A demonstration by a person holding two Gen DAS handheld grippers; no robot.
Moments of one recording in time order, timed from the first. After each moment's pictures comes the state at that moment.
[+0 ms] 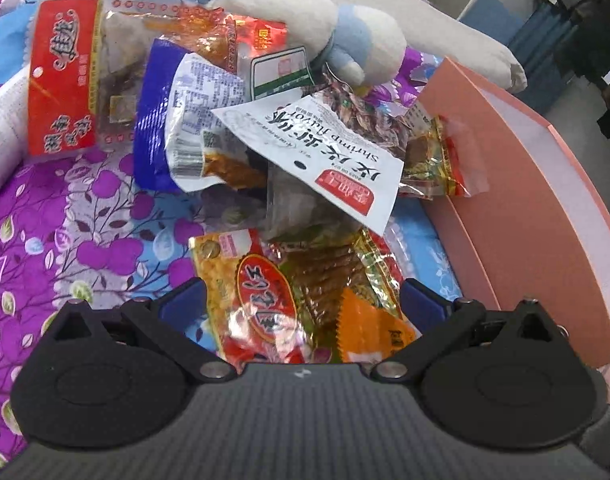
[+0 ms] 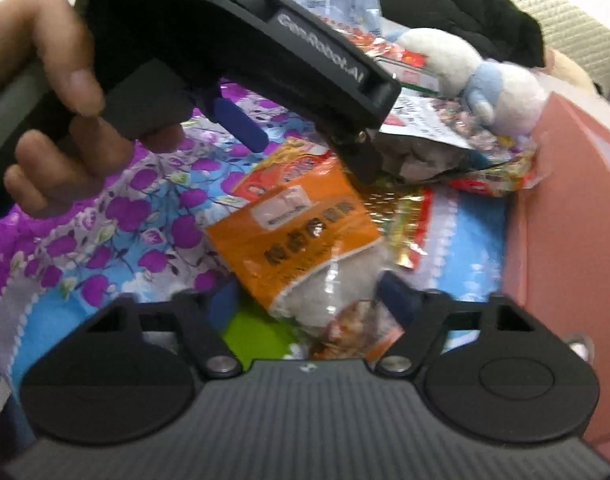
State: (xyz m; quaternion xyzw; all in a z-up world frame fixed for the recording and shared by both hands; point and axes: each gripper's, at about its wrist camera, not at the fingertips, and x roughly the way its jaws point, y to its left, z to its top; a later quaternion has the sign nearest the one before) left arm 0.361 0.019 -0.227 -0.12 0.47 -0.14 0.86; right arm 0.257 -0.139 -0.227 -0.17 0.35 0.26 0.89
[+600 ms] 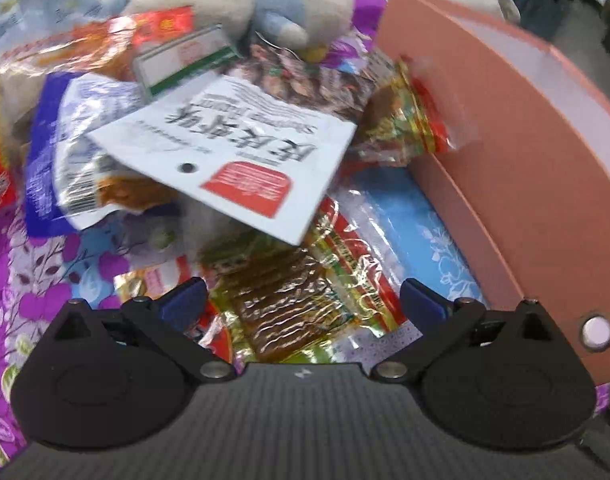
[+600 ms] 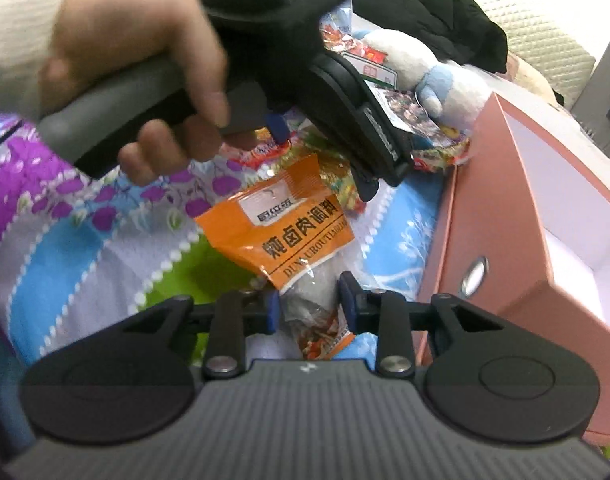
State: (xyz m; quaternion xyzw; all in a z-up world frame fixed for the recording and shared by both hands) left arm 0.386 -0.060 -0.250 0.01 0.49 -0.15 0.86; right arm 0.198 -0.160 -0.208 -0.22 0.34 0.21 0.89
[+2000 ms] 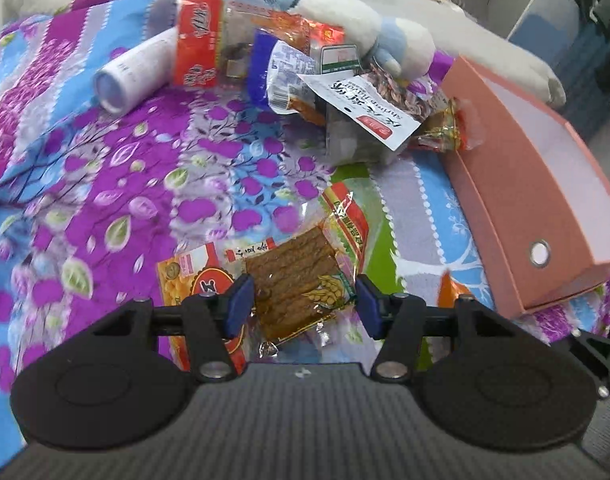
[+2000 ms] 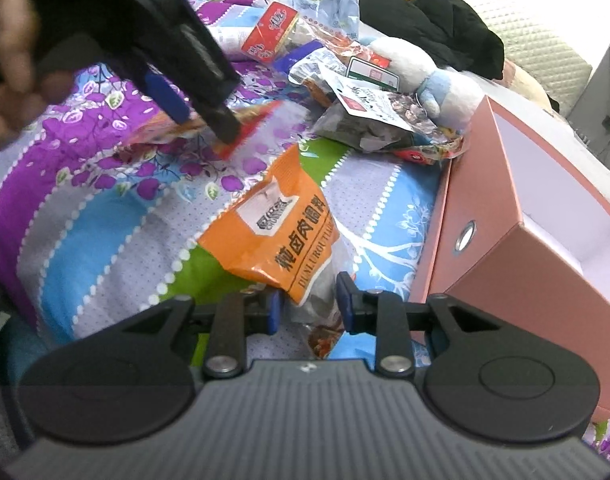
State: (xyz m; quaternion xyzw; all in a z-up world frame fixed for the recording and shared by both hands) left arm 0.230 0.044 -0.193 -0.12 0.46 -0.05 0.88; right arm 0.170 -0.160 -0.199 -0.24 0.33 0.21 0.89
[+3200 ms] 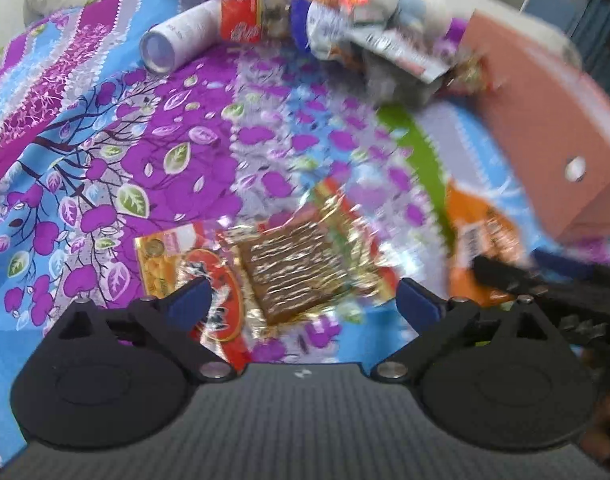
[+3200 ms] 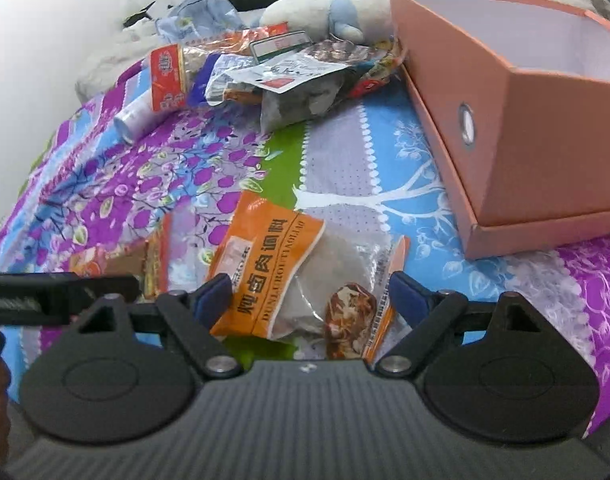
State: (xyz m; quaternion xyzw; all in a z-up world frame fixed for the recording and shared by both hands) left arm 0.184 0.058 -0.231 -0.06 0.47 -0.01 0.88; right arm 0.195 -0.169 -0.217 0.06 0.40 0.12 0.91
